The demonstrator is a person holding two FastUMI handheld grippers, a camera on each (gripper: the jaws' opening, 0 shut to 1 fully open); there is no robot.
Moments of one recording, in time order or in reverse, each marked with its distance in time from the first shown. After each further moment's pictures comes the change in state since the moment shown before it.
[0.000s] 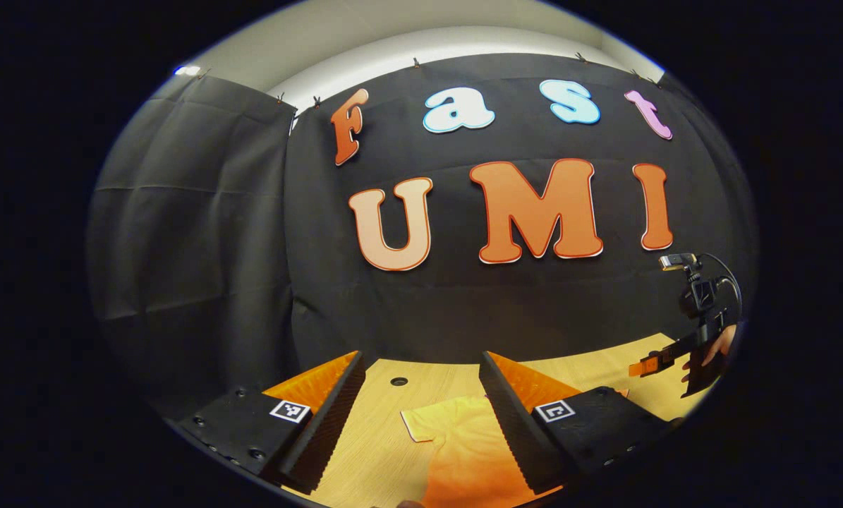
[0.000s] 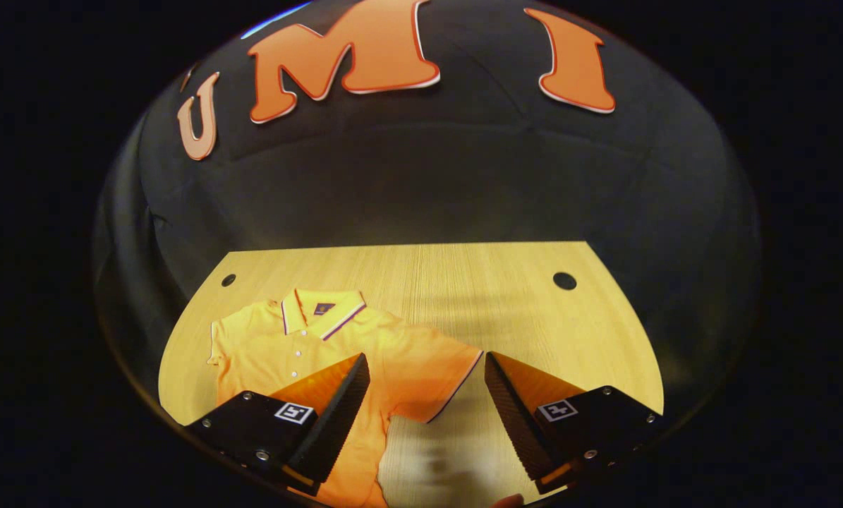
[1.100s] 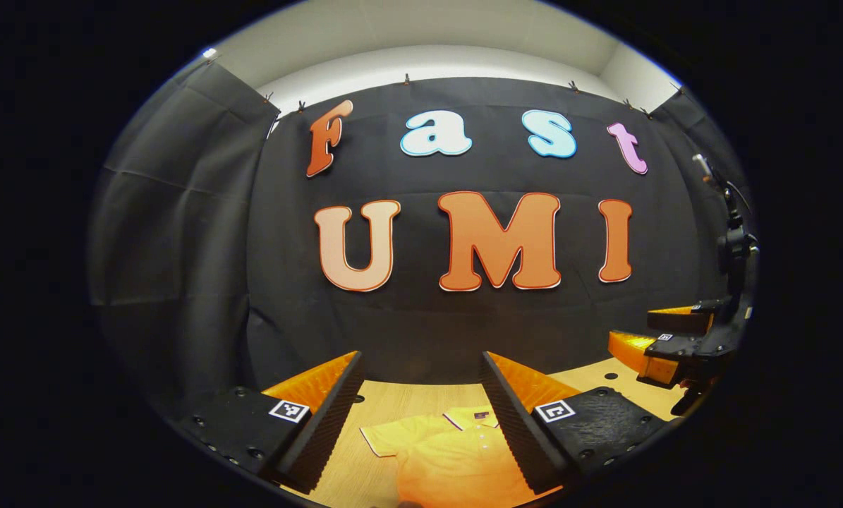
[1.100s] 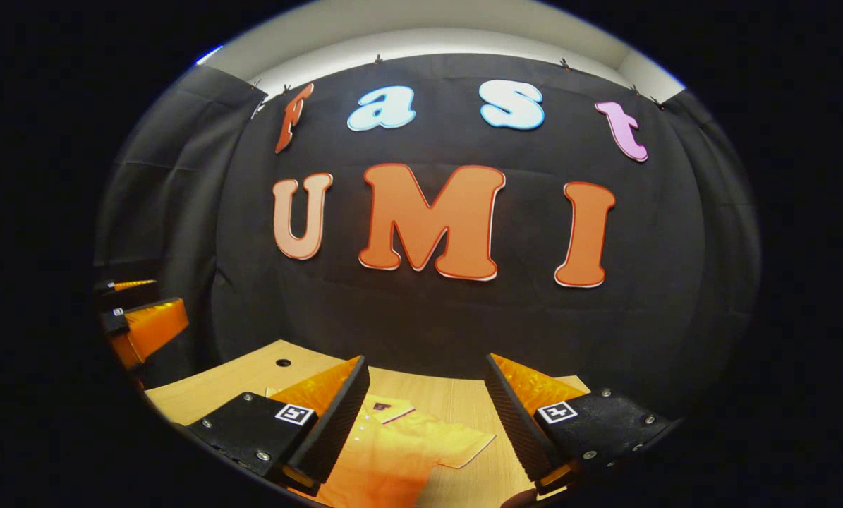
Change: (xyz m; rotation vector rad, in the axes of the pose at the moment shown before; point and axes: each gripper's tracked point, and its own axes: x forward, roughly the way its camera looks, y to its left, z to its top) left arm -0.005 -0.017 0.038 -0.083 -0.116 -0.191; right arm -0.212 0.085 0.072 -0.185 -0.688 0.010
